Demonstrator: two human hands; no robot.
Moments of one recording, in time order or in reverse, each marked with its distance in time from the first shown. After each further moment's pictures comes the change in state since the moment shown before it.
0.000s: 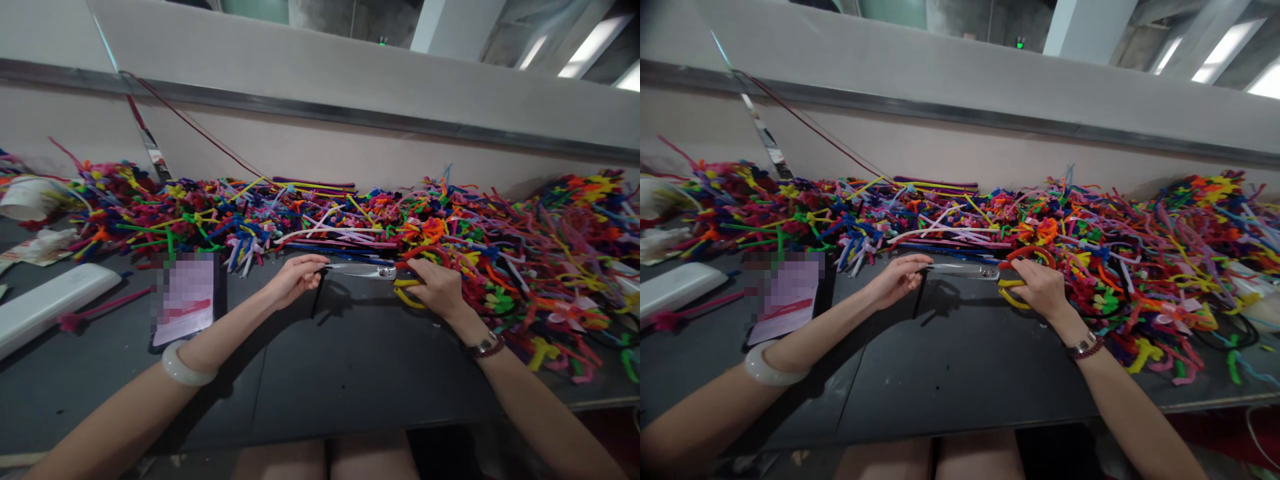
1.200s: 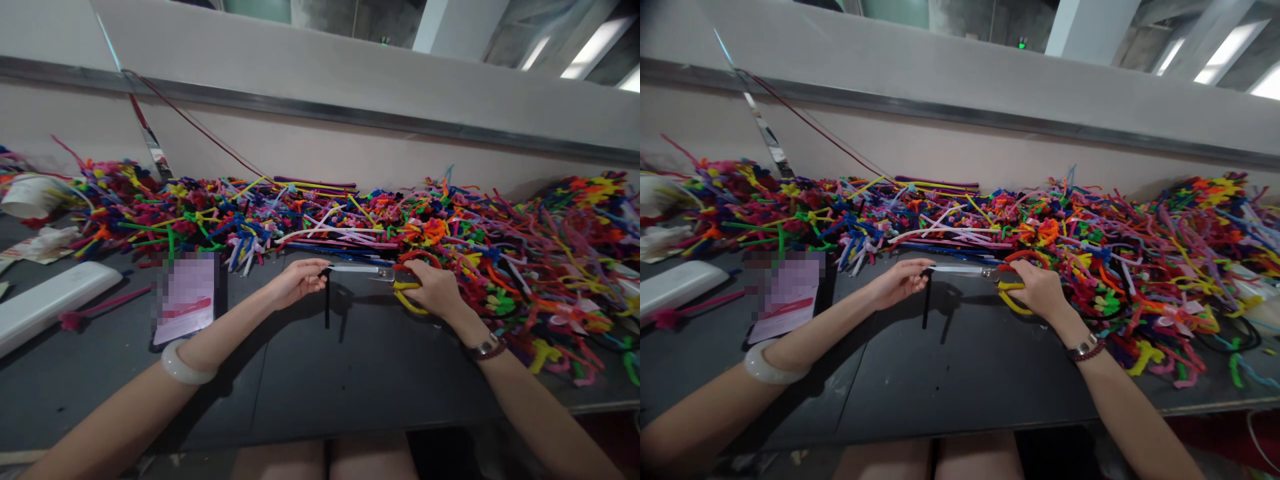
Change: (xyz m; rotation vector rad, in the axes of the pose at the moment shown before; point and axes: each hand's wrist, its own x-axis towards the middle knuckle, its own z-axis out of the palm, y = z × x) left_hand 0.001 -0.003 -0.005 -0.098 -0.075 -0.123; right_hand 0.004 -0.004 0.000 0.086 -0.189 0.090
